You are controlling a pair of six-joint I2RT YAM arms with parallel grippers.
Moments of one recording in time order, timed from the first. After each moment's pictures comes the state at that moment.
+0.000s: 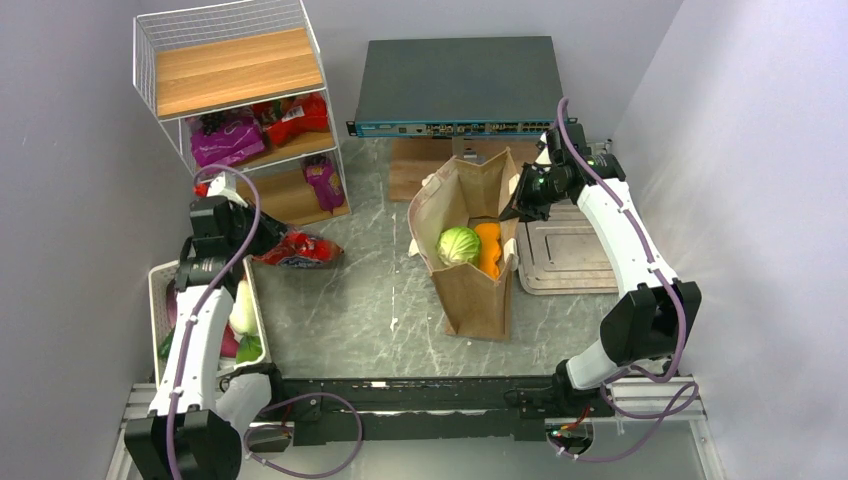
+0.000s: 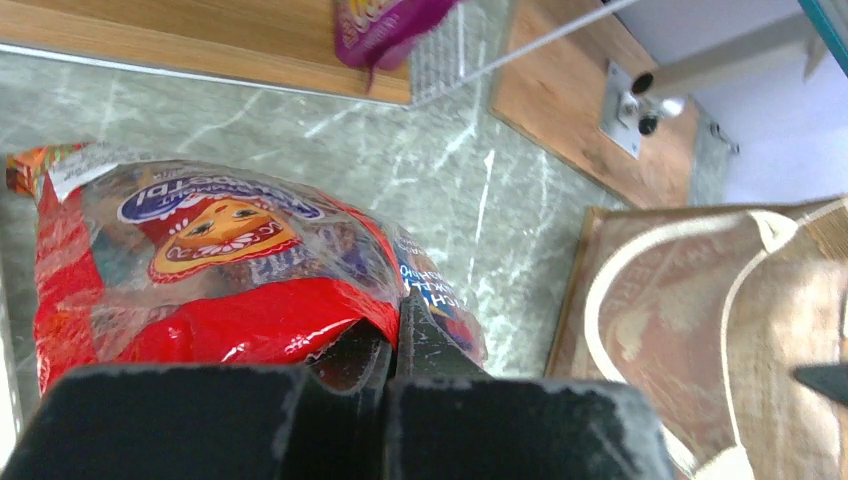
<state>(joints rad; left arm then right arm) 0.13 0.93 0.81 -0.39 0.24 -0.62 0.15 1.53 1.52 -1.03 -0.37 0.53</state>
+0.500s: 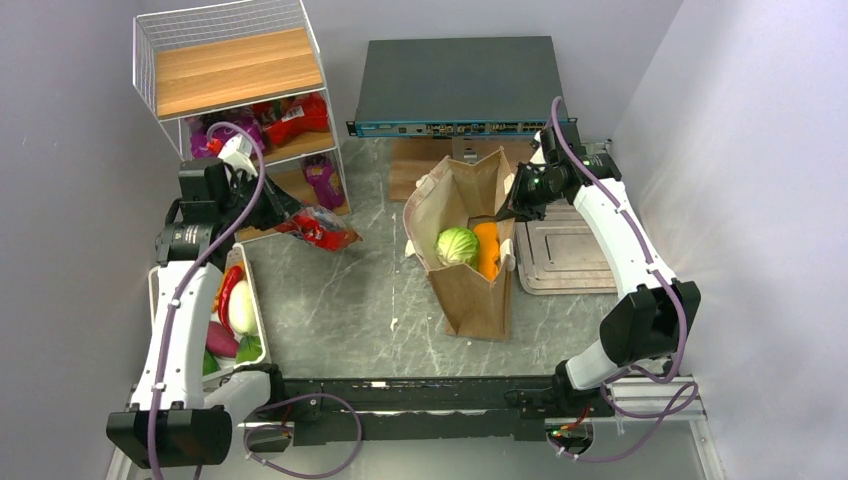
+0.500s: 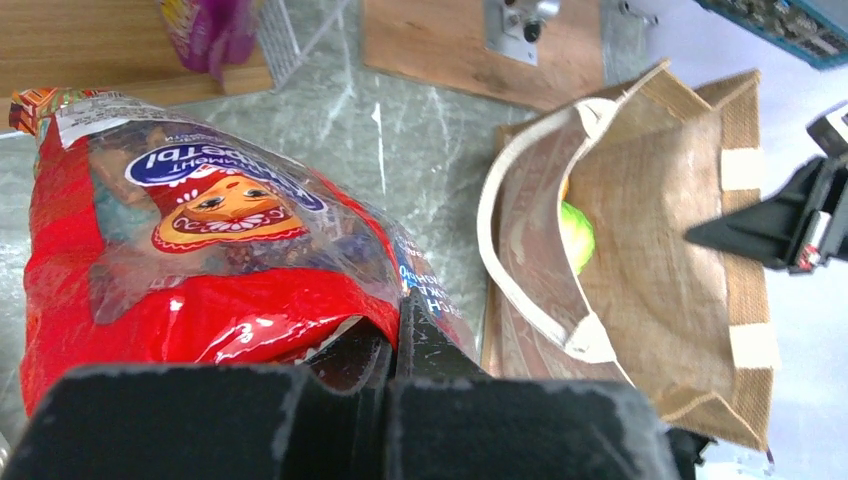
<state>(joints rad) 0.05 1.05 1.19 -0.65 0.44 -0.48 0.19 1.53 1.54 -1.03 -0.36 0.53</state>
